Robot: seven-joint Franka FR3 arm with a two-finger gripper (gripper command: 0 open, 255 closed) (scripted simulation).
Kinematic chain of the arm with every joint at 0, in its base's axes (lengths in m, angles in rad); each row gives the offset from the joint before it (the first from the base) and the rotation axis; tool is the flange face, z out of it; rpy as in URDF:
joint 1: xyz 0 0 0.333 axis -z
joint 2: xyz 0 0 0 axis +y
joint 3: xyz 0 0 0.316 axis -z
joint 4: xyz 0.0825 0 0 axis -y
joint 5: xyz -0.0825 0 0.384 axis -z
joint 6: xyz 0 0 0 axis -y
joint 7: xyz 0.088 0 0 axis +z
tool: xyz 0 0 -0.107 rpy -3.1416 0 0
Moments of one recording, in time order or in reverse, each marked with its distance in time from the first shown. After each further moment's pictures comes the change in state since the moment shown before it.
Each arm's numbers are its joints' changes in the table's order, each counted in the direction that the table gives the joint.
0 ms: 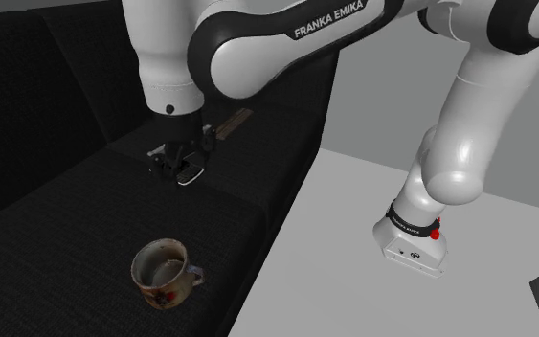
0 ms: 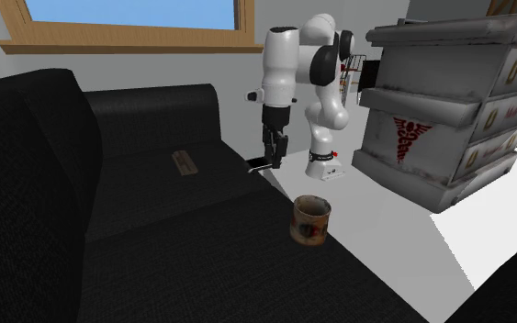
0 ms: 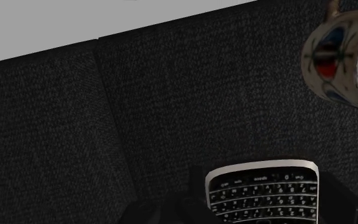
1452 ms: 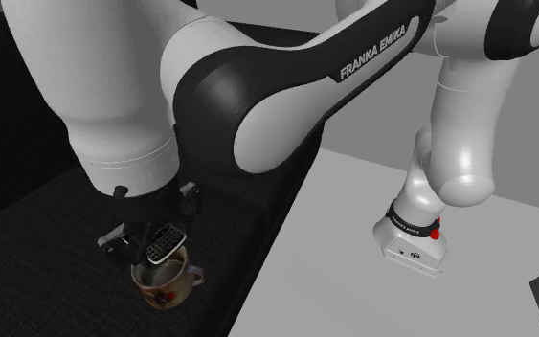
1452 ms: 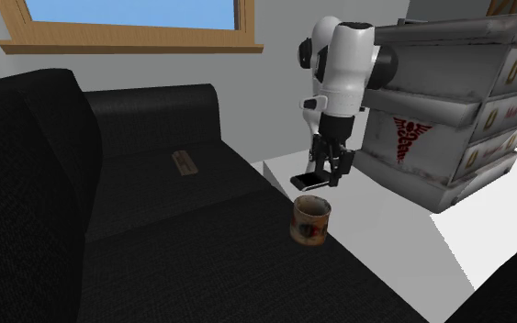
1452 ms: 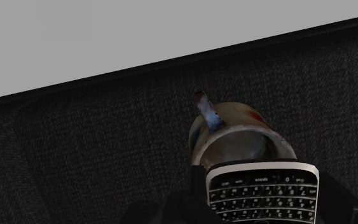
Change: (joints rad) arm -0.215 0.160 -0.104 0.166 0.135 -0.064 -0.340
